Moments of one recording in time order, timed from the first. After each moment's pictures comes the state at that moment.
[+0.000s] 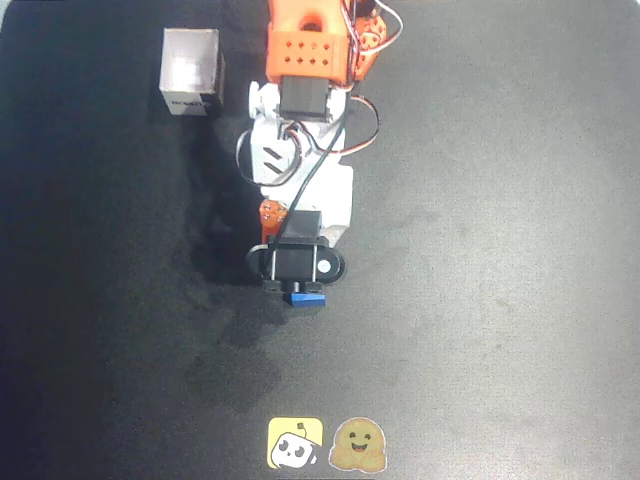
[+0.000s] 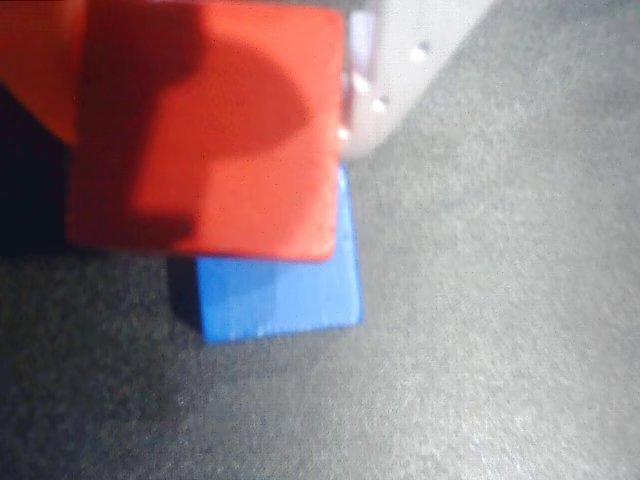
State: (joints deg) arm 3.9 112.2 125.9 50.7 92.5
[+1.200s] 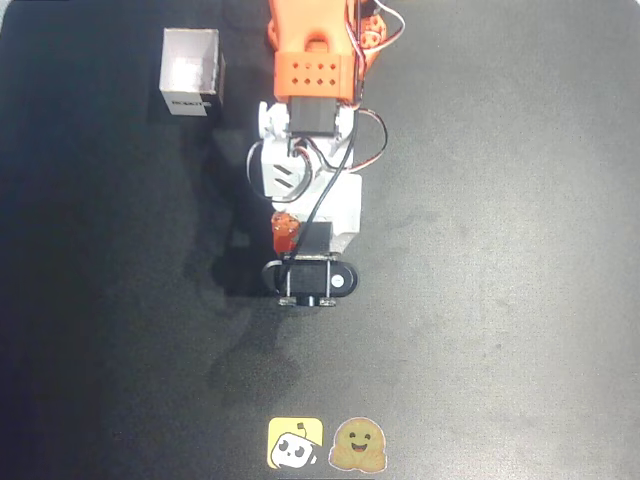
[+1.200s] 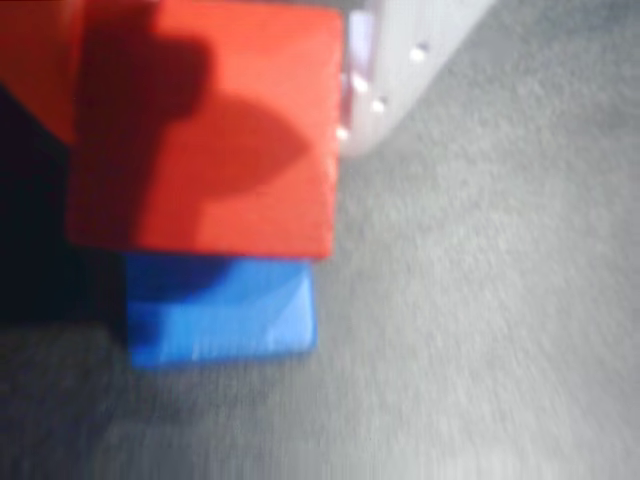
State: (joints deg) arm 1.6 106.6 123.8 50.7 93.0
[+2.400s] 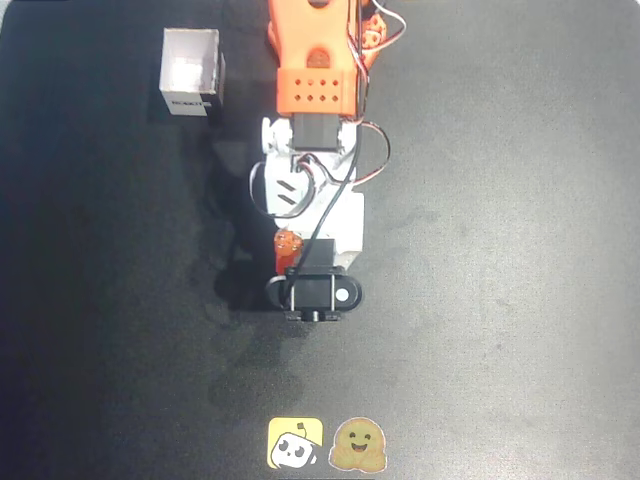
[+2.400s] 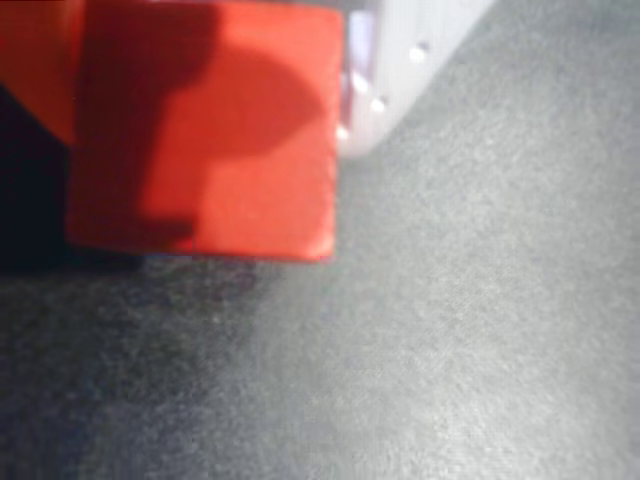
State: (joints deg) arm 1.0 101.8 122.4 43.9 92.8
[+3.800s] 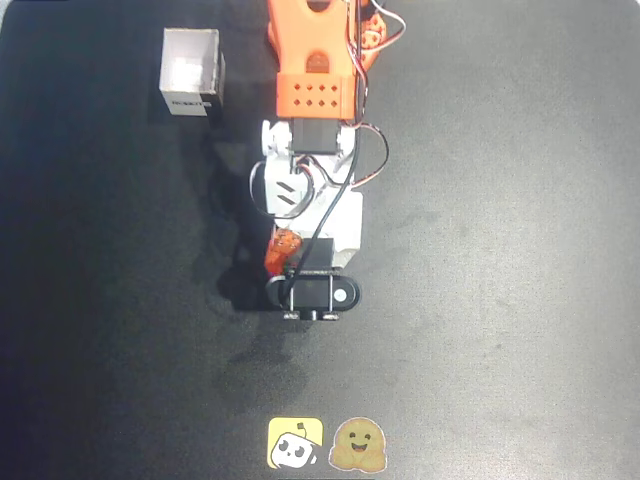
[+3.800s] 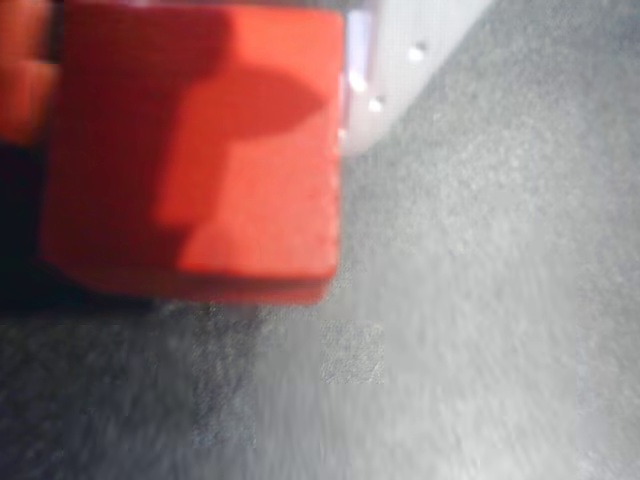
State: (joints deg) arm 1.1 101.0 126.3 41.8 92.8
